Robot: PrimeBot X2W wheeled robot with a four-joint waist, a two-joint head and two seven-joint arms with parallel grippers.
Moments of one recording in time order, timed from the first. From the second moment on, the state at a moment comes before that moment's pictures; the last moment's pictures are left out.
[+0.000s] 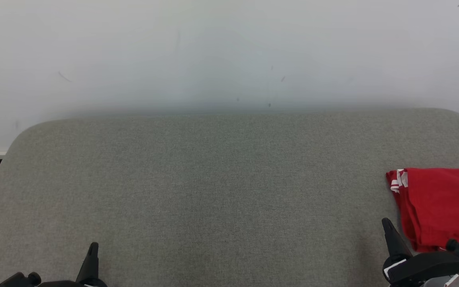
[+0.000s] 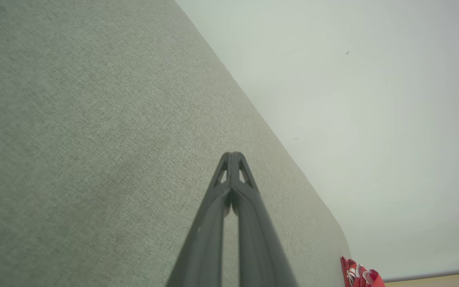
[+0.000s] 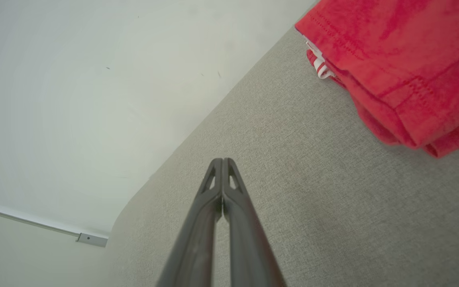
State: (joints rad) left arm -0.01 0.08 -0.08 0.25 -0.94 0.02 0.02; right arm 0.01 -0.07 -0.08 0.24 0.95 0.04 0.04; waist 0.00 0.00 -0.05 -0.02
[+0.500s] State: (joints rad) left arm -0.03 0.07 -0.03 0.27 -1.13 -0.02 0.04; right arm -0.02 -0.06 -0.09 0.26 1.13 0.07 0.06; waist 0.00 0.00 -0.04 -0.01
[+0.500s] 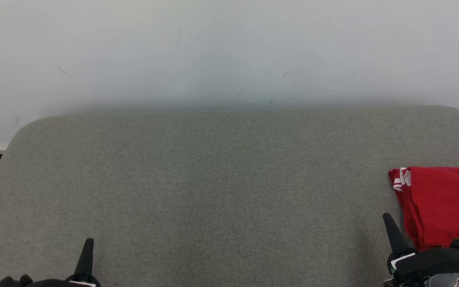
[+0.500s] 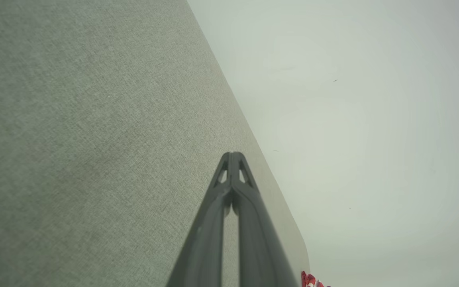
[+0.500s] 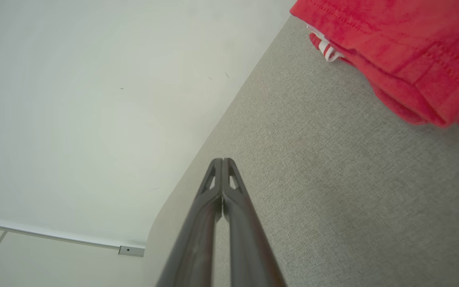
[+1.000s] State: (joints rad) left arm -0.05 0.06 0.02 0.28 -1.30 -0.05 0.07; right arm -0.04 -0.06 -0.11 0.27 1.31 0.09 0.08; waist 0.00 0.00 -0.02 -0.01
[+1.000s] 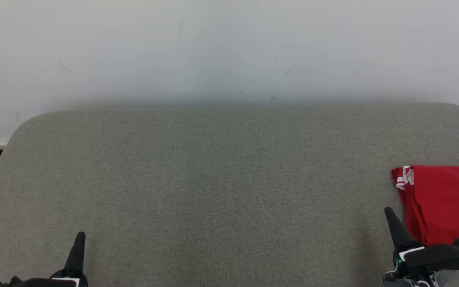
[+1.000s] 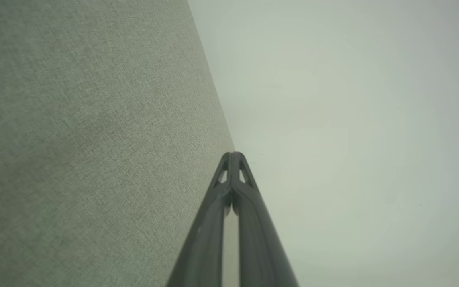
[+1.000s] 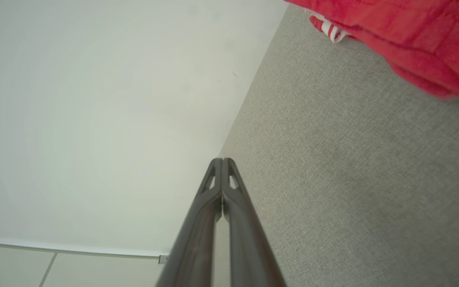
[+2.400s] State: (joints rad) left arm -0.08 0.04 0.09 0.30 -1.59 -0.12 0.11; right arm -0.08 -0.05 -0.13 0.30 1.60 0.12 0.11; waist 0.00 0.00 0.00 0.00
